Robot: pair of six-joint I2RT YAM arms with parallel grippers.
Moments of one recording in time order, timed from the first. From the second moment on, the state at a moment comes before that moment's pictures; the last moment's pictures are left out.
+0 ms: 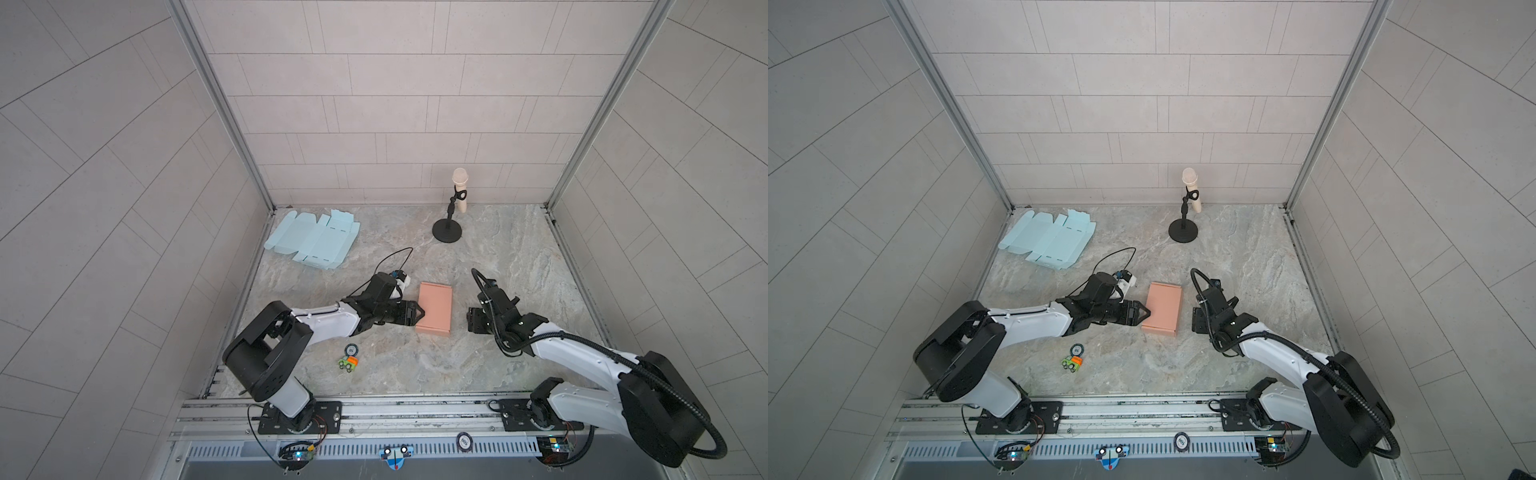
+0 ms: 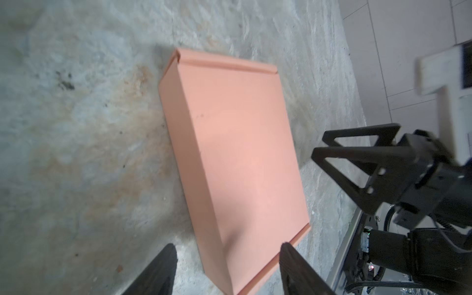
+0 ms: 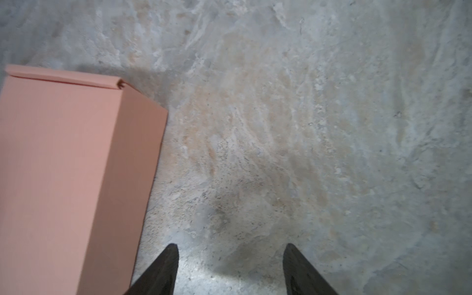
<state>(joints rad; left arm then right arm) -0.69 1.59 0.72 0.12 0.40 -0.55 0.49 1.20 0.48 -0.27 0.16 0.54</state>
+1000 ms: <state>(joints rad) -0.65 1.82 0.85 0.27 0.44 -0.66 0.44 1.63 0.71 0.03 0.10 0.53</state>
